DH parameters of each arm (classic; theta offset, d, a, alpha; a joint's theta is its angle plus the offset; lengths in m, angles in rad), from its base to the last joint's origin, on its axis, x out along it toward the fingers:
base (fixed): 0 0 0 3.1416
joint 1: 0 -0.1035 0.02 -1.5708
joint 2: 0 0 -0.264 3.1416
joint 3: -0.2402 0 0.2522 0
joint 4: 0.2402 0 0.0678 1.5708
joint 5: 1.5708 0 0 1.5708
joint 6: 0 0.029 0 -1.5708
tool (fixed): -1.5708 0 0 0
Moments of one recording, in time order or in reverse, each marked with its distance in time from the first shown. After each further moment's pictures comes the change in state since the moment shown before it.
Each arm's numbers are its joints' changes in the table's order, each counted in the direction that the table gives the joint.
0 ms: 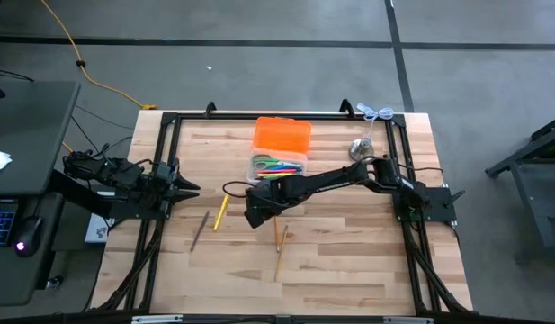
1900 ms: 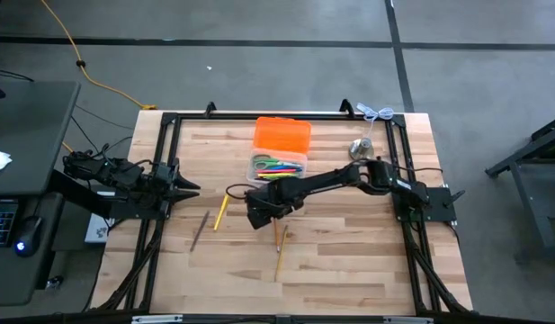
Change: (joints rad) left arm 0.000 0.000 0.000 -0.003 0.007 0.026; right arm 0.013 -0.118 -0.007 0.052 0.109 0.102
